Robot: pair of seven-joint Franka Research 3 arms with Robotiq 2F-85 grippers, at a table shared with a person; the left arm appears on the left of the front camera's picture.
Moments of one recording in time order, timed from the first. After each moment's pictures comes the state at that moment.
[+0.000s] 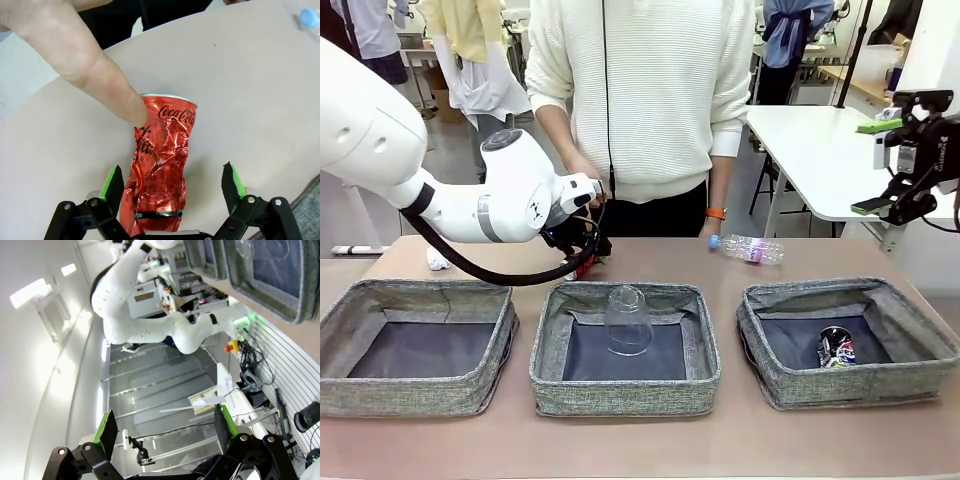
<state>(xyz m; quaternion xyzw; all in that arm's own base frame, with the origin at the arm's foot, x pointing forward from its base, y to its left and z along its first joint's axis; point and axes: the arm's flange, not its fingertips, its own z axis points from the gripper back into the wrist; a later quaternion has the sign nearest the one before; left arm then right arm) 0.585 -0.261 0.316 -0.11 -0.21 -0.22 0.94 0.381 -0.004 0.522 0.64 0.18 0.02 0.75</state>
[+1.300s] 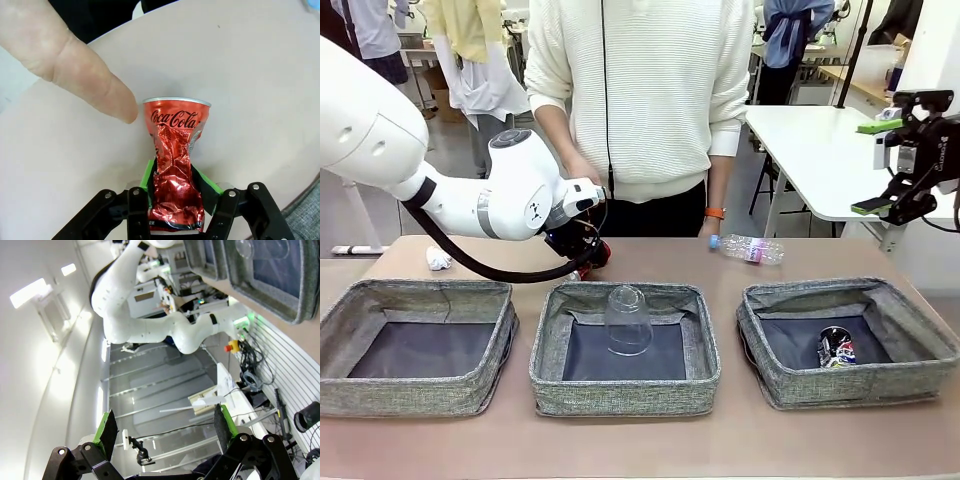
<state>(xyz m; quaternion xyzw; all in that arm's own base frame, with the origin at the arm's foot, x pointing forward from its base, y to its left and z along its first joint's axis) 0.585 -0.262 0.312 -0.09 -0.18 -0.24 0.95 0.381 -0.005 0.522 0.64 0.18 0.02 0.75</state>
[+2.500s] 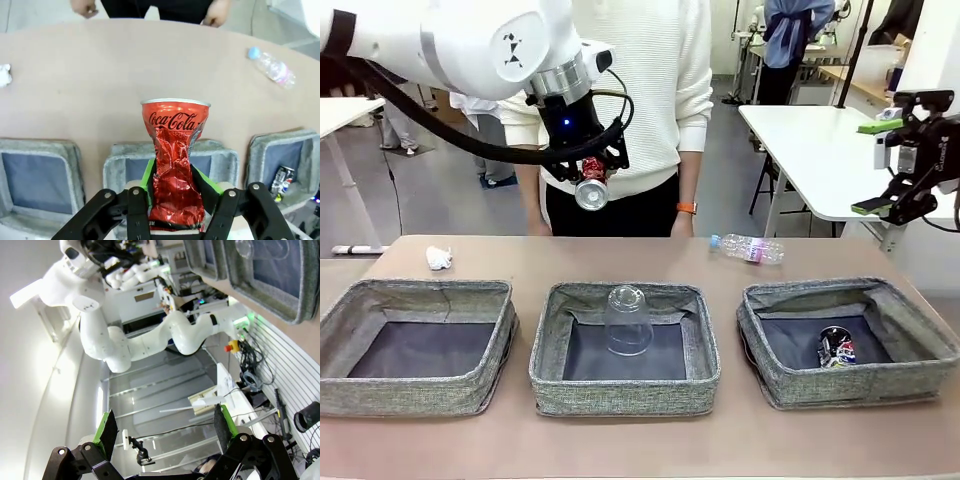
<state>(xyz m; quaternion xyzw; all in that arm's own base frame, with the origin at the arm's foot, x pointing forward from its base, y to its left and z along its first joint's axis) 0.470 -0.314 0.558 -0.10 -0.16 0.02 0.98 0.381 -0.005 0.522 0.64 0.18 0.02 0.75</state>
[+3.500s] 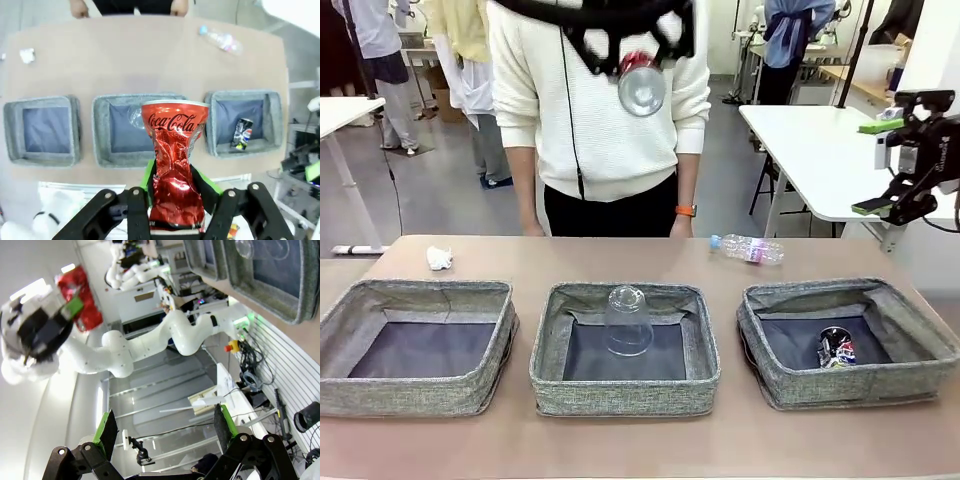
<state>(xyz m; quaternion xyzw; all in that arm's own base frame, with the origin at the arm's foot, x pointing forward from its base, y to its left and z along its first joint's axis) 0.334 -0.399 0.751 -0.08 -0.17 0.00 0.98 0.381 -0.004 0.522 0.64 0.18 0.02 0.75</state>
